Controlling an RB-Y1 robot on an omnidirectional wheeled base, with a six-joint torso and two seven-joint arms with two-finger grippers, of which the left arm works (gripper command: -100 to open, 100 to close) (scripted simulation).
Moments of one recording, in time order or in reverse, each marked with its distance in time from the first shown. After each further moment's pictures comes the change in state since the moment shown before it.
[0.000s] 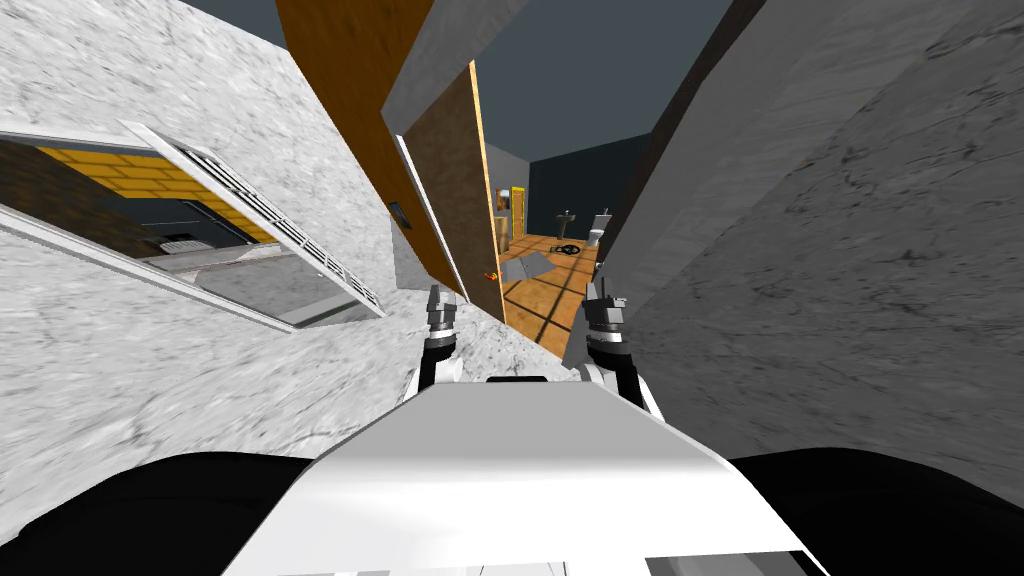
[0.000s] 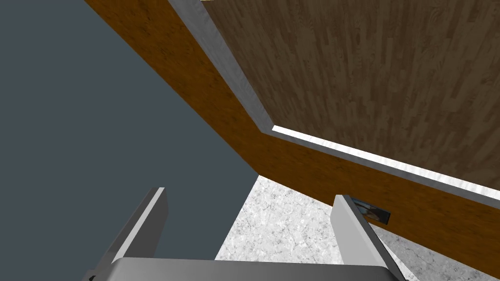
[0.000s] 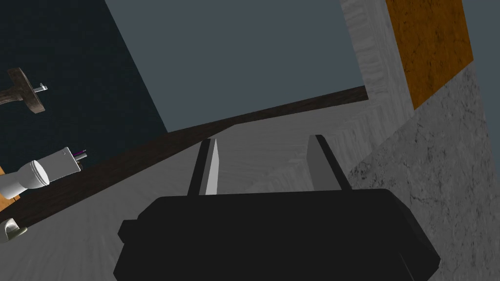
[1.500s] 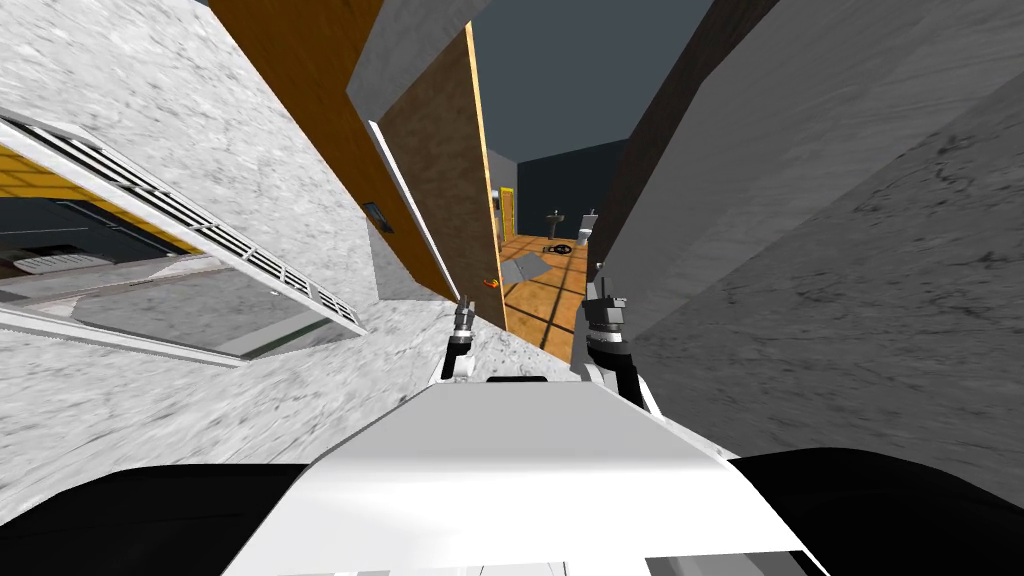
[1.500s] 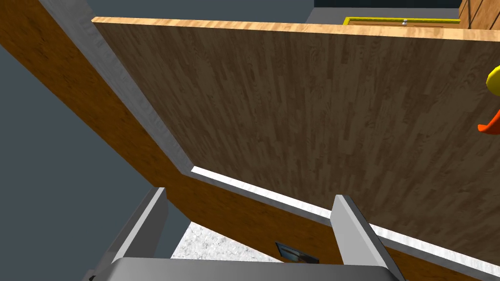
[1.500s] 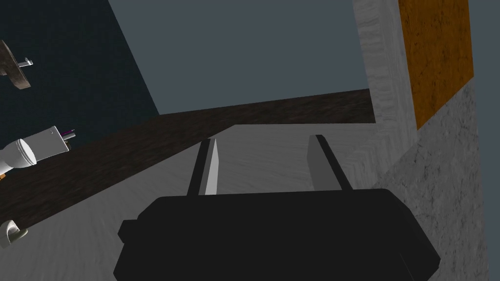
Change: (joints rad) arm -0.159 0.048 -0.058 0.392 0.026 -0.073 -0.001
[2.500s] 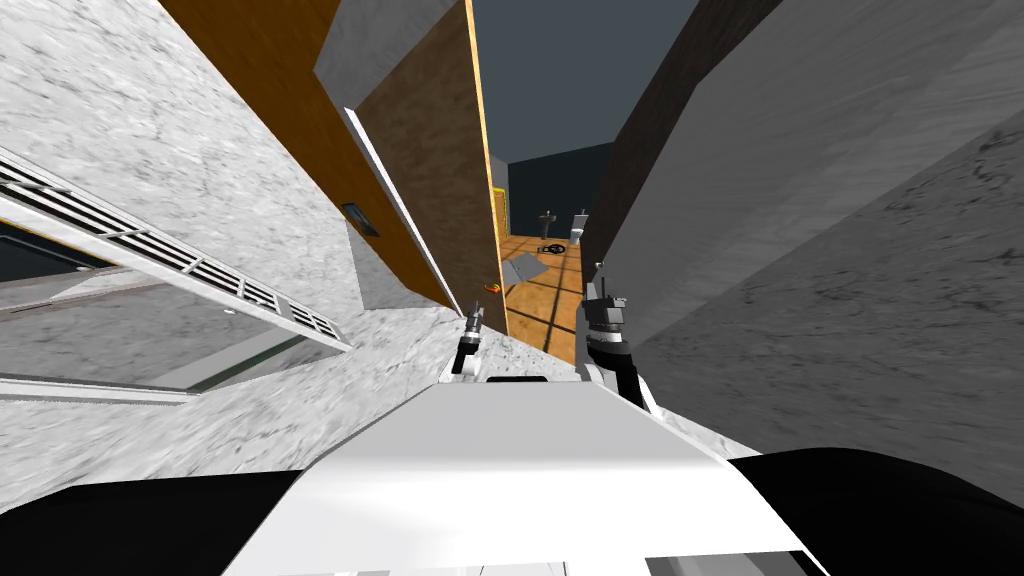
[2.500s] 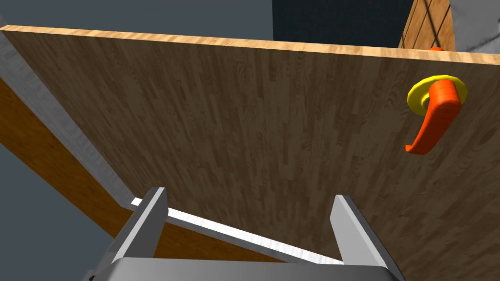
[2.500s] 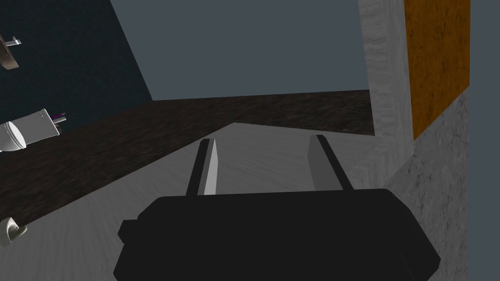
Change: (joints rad) arm -0.114 0.014 -0.041 0.274 0.019 -0.049 -0.001
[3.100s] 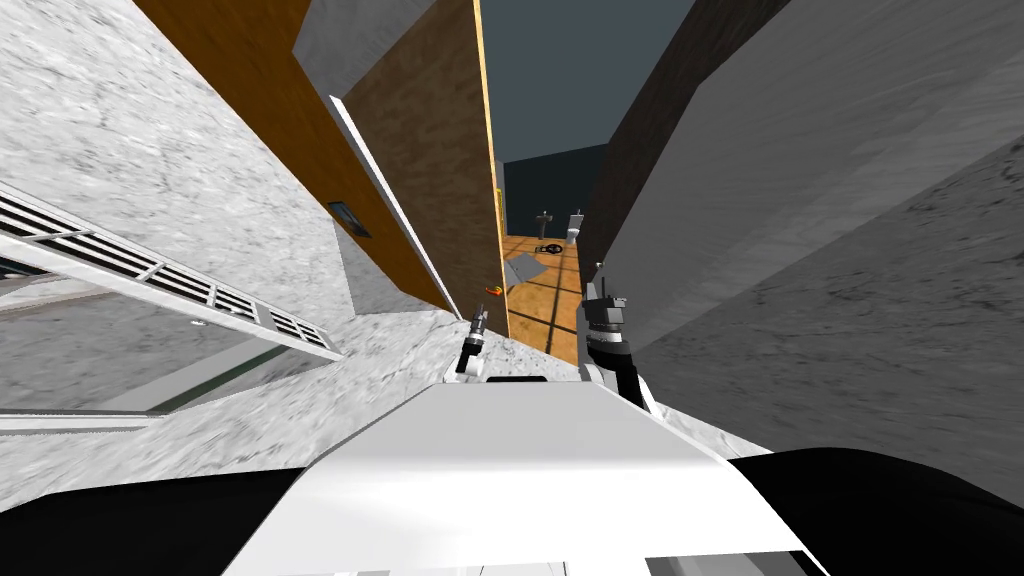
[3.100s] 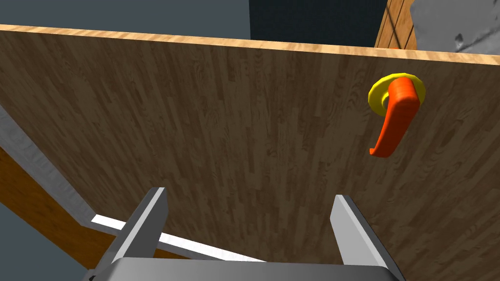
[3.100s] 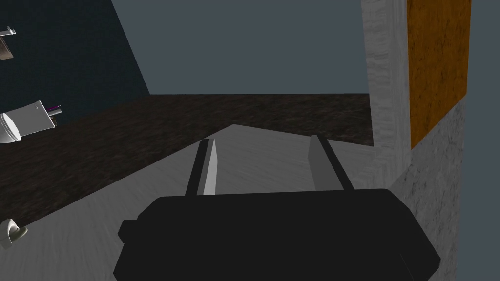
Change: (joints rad) arm -0.060 0.002 -0.021 0.154 0.010 -0.030 0.001
